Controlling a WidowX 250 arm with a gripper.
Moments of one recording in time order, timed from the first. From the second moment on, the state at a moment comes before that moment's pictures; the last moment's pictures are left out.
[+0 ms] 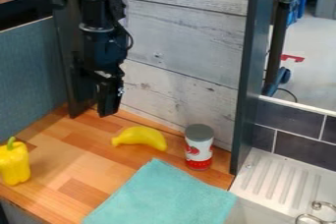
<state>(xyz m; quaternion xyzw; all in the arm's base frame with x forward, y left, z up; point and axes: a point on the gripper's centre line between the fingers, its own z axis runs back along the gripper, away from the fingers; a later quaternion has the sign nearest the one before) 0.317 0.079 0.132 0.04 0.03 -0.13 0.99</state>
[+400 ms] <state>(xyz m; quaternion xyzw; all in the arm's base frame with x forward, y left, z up) 0.324 0.082 0.106 0.02 0.09 -0.23 0.97</state>
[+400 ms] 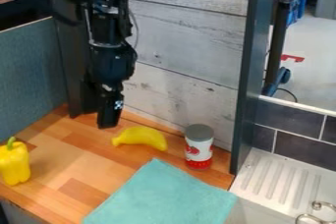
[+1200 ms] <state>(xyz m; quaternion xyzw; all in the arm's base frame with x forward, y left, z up) 0.378 0.091 0.083 0.09 0.02 -0.39 0.91</state>
